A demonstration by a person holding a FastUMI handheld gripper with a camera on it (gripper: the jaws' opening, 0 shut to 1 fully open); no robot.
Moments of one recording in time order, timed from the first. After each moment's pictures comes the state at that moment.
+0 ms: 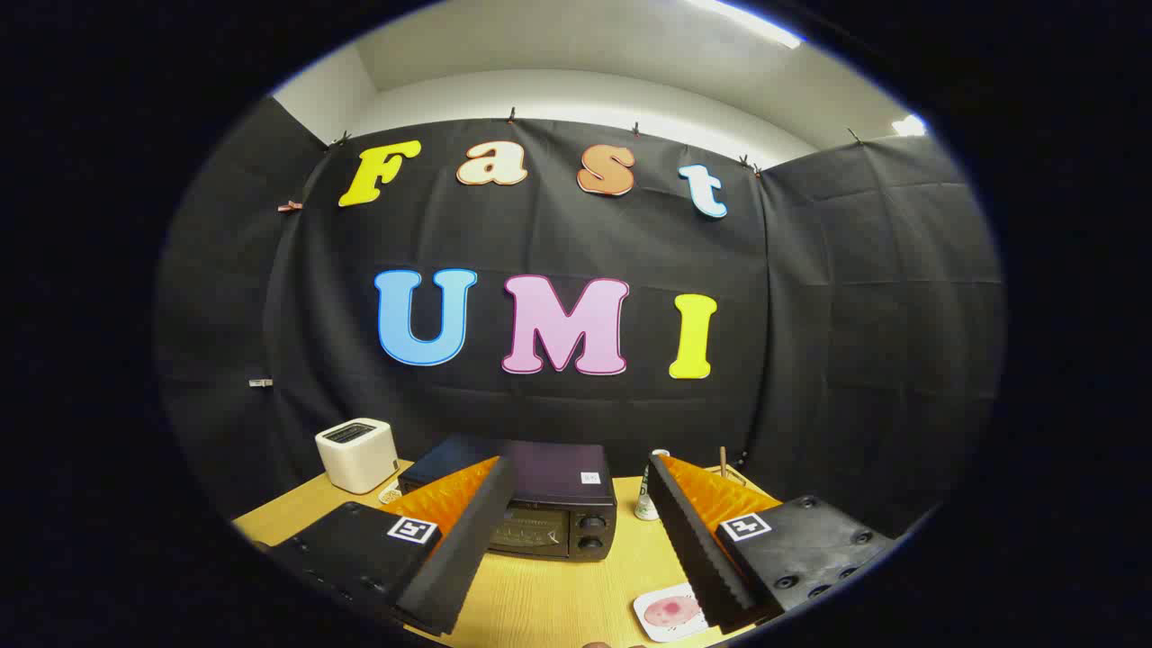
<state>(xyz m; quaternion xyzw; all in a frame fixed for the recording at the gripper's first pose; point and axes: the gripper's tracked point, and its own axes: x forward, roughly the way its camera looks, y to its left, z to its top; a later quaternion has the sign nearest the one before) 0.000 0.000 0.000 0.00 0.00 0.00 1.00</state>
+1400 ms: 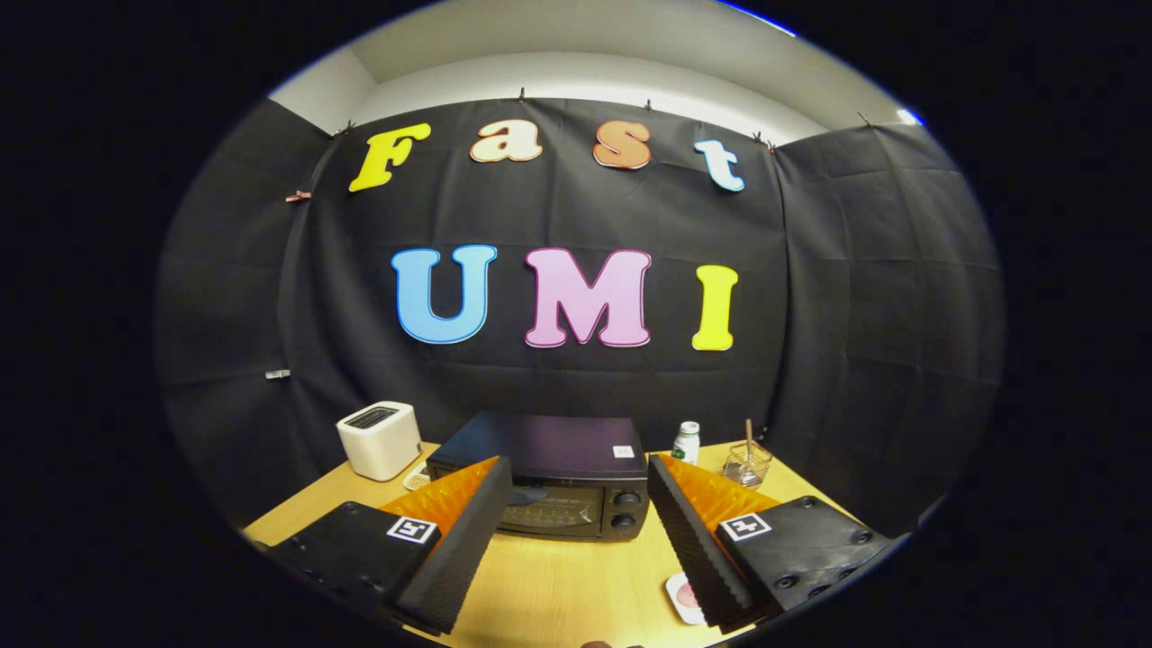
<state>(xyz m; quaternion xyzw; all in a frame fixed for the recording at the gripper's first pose) 0.005 0.047 -0.026 0.02 0.05 0.03 1.00</state>
